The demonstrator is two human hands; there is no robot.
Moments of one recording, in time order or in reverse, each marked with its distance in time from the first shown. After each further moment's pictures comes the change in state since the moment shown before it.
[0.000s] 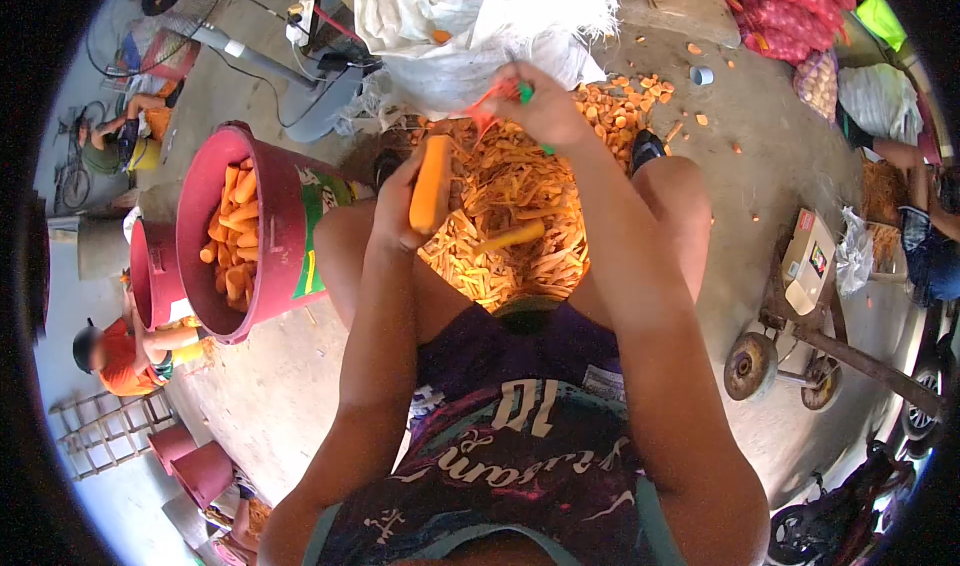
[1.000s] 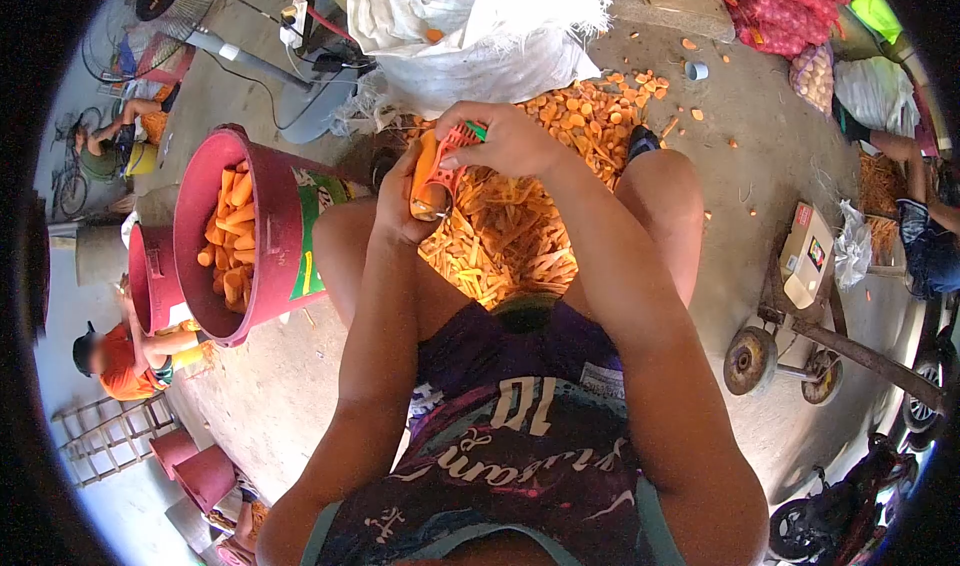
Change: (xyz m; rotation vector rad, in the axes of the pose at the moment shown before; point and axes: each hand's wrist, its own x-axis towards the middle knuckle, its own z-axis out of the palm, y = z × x) left_hand 0.021 -0.008 -0.015 -0.198 -0.093 0.006; right_hand -0.019 -0.001 0.030 -0.110 -0.355 -0.264
